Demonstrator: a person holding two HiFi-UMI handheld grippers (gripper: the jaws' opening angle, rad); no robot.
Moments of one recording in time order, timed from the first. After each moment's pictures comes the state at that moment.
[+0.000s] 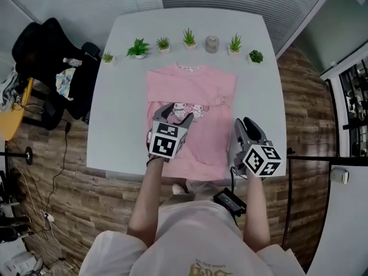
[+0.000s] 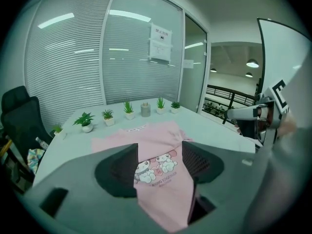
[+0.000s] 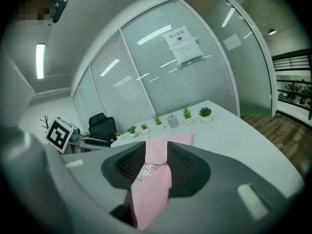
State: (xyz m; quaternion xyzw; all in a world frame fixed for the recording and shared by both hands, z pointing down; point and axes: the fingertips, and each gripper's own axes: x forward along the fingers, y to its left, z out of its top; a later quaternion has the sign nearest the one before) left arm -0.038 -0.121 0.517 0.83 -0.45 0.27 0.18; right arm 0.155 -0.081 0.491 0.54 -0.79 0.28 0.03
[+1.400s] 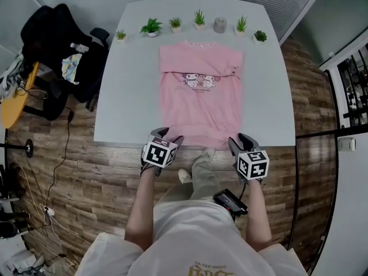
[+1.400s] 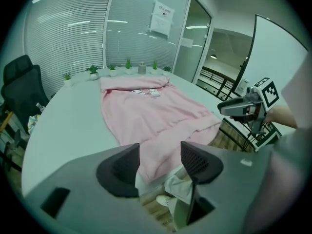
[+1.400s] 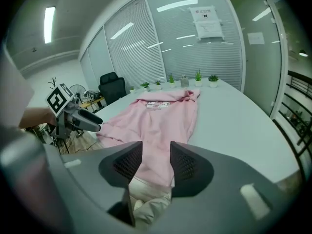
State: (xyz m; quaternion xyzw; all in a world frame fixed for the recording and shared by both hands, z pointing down) left arm -0.132 0.093 0.623 0.80 -0.38 0.35 0.28; right arm 0.092 0.111 0.605 0.49 -0.79 0.28 0.23
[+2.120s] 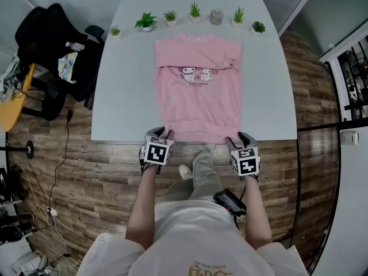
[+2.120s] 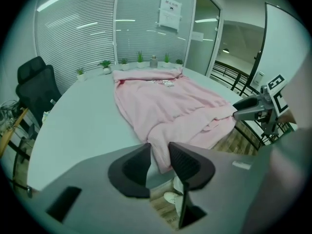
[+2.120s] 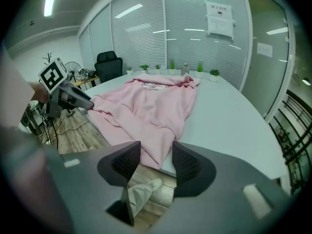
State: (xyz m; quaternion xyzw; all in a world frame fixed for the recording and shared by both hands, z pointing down) left arm -0.160 0.094 0.659 0.76 -0.44 0.38 0.28; right arm 0.100 0.126 0.656 0.50 -0.76 0.25 0.34
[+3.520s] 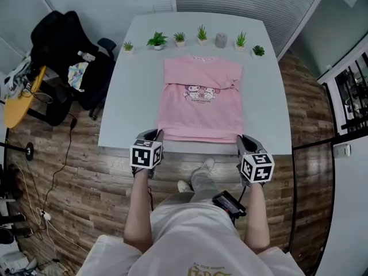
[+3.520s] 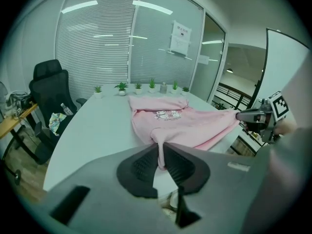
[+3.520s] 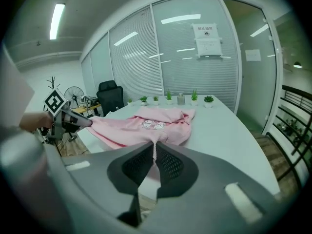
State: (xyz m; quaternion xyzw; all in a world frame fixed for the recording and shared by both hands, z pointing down) left arm -0.196 0.069 0.554 0.78 -0.49 0.28 0.27; right arm 0.102 0.090 0.535 0.52 -0.80 0.23 0.20
